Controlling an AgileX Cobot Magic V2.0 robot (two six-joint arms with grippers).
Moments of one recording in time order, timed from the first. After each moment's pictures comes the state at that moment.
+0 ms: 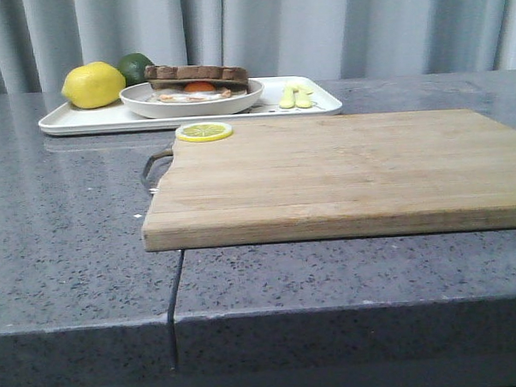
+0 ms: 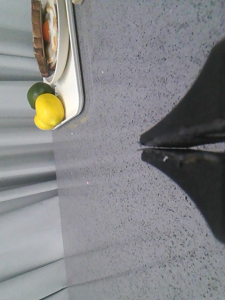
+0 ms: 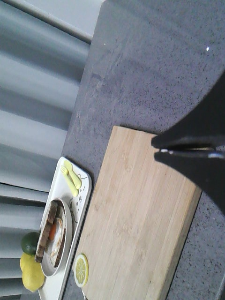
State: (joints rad) left arm 0.00 -0.01 0.00 0.09 0.15 -0.06; right arm 0.24 -0.01 -0.40 0.01 0.59 -0.17
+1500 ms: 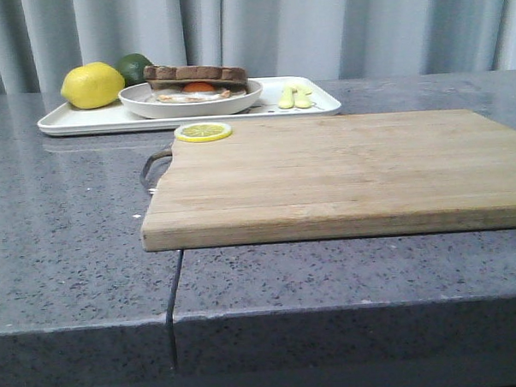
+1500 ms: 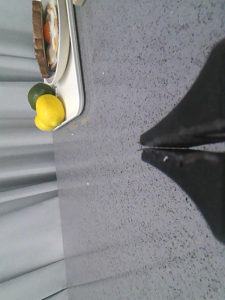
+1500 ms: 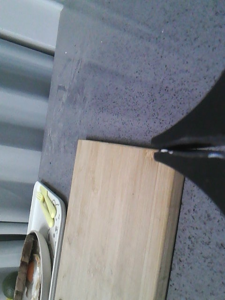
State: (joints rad) left arm 0.00 -0.01 0.00 0.09 0.15 -0.07; right arm 0.15 -0.01 -0.01 -0.06 0.19 0.00
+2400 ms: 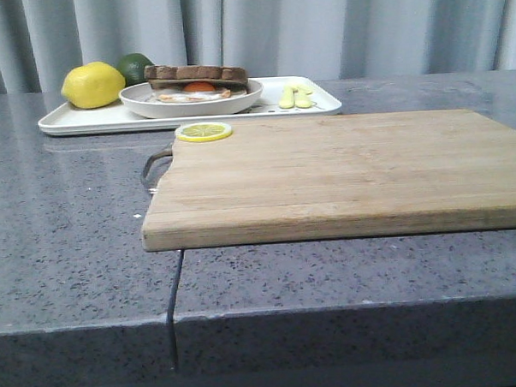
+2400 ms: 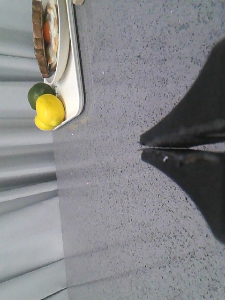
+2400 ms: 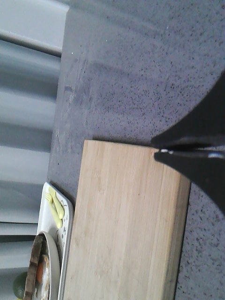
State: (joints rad) left arm 0.00 -0.01 0.00 0.09 0.15 -0.07; right arm 0.14 -0.01 0.03 -0.06 0.11 0.01
